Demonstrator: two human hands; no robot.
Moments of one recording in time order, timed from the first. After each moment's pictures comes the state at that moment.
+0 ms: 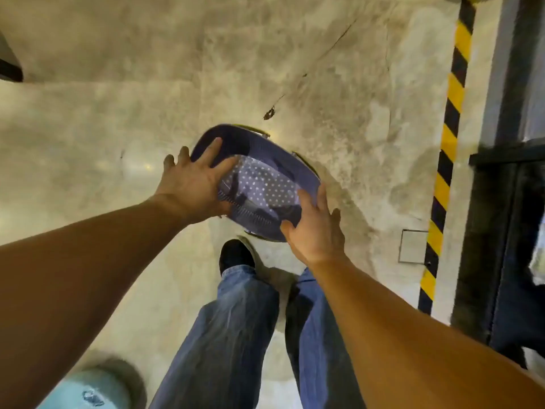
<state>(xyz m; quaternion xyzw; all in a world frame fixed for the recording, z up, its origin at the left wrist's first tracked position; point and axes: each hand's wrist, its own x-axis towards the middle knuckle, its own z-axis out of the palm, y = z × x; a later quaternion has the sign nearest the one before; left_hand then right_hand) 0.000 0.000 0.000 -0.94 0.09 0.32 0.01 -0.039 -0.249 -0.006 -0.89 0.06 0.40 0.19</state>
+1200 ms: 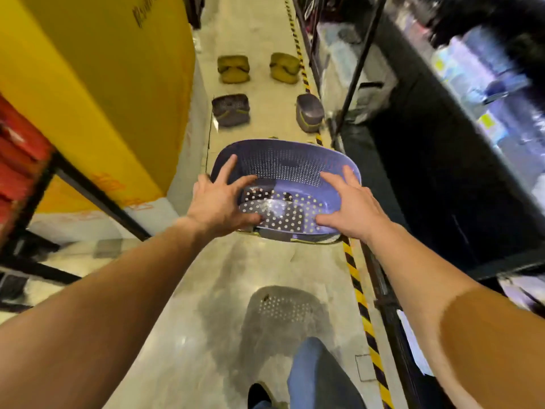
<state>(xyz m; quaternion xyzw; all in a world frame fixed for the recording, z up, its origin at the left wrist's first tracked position) 0.224 -0.005 0.669 -0.99 0.10 0.02 -0.06 0.220 -0.299 0.675 -0.97 -0.04 0.08 0.24</state>
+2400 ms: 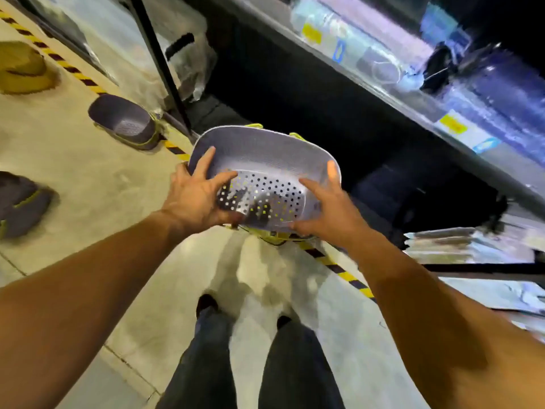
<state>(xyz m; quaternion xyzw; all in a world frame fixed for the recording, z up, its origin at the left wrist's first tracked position) 0.835 -0.292 0.543 -0.85 0.50 0.12 -0.05 0.605 -0.469 0.549 -0.88 0.35 0.04 0.31</state>
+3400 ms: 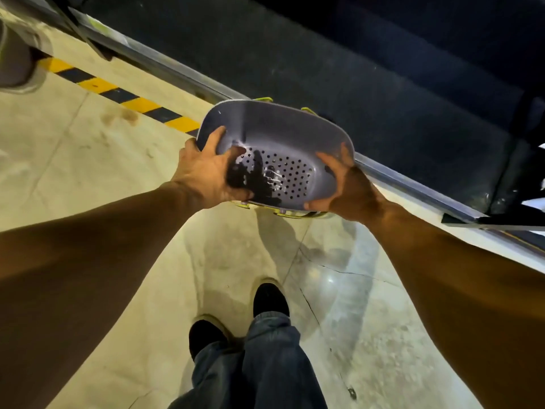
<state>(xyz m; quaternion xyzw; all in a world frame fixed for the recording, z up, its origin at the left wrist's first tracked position) 0.888 -0.404 0.002 -0.79 0.56 0.22 0.13 0.620 -0.521 0.009 -0.83 0.40 0.01 0.38</state>
